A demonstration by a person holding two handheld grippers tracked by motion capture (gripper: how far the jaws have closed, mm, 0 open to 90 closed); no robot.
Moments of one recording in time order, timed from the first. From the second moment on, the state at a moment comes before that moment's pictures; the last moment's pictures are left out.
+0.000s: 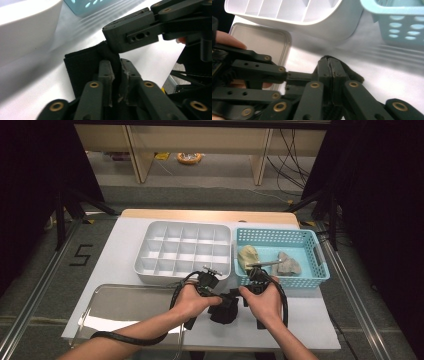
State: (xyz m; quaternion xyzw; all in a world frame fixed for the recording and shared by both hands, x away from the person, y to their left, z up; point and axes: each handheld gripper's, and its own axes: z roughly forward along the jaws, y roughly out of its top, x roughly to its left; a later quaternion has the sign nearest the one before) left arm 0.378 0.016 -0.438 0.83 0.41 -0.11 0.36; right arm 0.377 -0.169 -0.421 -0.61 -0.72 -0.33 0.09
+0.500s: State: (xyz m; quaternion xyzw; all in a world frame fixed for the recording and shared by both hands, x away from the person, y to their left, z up) left arm 0.360 0.033 -0.431 0.82 0.41 -0.14 0.38; right arm 0.379 -0.172 -0.415 -0.61 -0.72 -0.33 0.08
